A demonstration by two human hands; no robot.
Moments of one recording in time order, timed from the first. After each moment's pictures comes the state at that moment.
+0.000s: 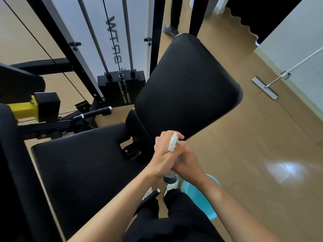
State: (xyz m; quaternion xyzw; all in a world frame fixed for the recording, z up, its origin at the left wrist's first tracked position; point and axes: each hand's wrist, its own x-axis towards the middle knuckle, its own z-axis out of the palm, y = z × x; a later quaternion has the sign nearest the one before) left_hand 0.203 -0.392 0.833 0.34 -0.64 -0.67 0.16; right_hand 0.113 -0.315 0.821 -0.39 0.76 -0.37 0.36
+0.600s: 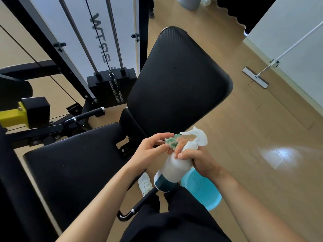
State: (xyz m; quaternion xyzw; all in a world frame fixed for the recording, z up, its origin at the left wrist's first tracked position) left_hand 0.231 -0.426 0.809 0.28 -0.61 -0.74 0.06; right_hand 0.085 -0.291 0.844 -0.26 0.60 -0.54 0.53
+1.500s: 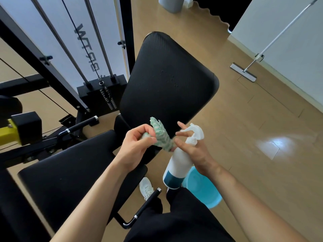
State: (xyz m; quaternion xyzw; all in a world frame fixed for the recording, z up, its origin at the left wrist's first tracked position) left_hand 0.226 -0.453 0.842 0.21 -0.47 -0.85 0.13; right_hand 0.082 -0.289 0.836 -0.17 0.73 -0.53 0.39
